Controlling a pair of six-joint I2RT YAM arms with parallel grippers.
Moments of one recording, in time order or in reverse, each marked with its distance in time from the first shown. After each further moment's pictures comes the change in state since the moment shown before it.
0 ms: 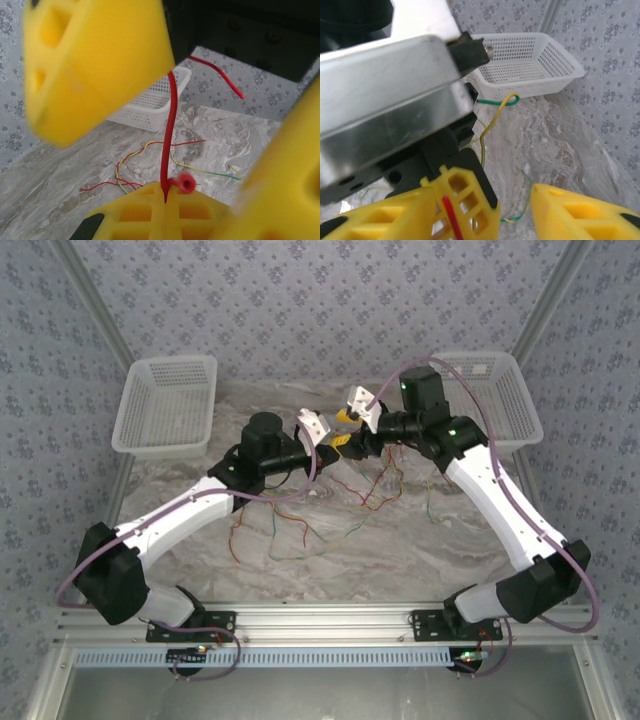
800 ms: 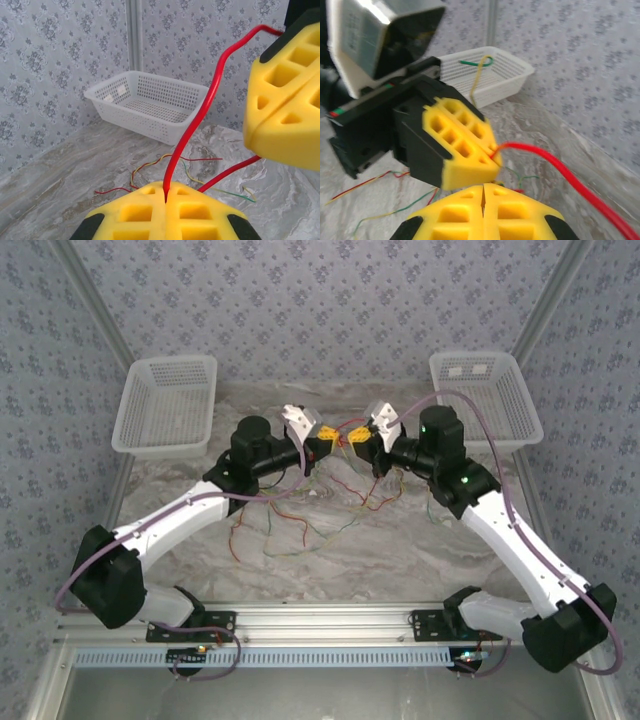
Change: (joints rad) left arm 0.051 -0.028 -0.093 0.163 -0.051 -0.118; right arm 0.008 -0.308 -0.438 0.399 0.229 0.367
